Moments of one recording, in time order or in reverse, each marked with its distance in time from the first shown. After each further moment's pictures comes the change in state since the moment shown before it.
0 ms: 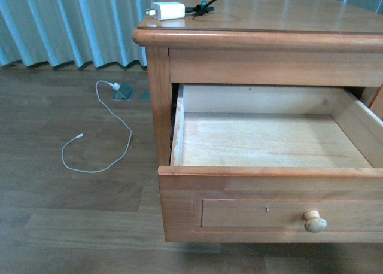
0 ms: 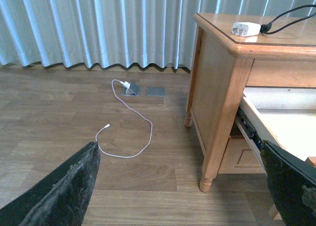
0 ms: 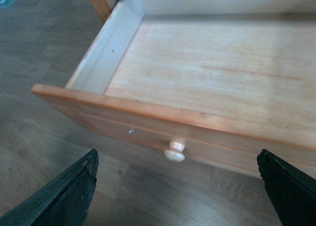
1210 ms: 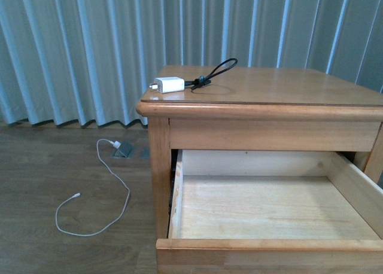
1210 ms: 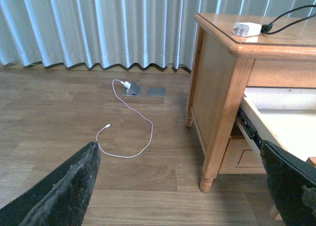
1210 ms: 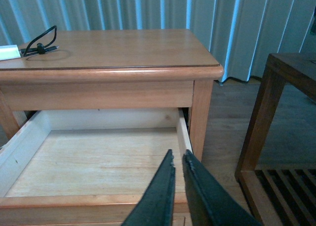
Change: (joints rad) left arm 0.000 0.000 0.000 0.000 0.000 0.000; right arm -0.099 -0.540 -0.258 0.266 0.350 0.010
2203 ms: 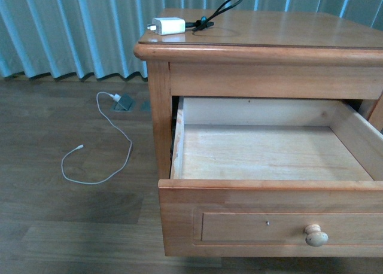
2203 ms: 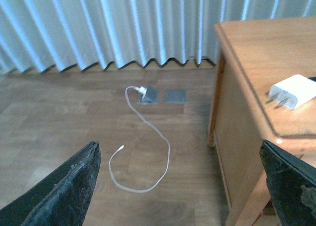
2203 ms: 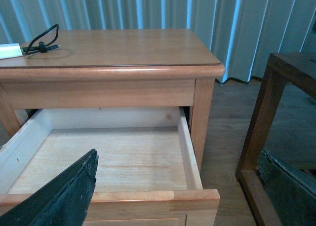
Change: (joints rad) left arm -0.201 1.399 0.843 0.444 -0.287 0.072; right arm 0.015 -0.019 -0.011 -0.006 0.011 -0.003
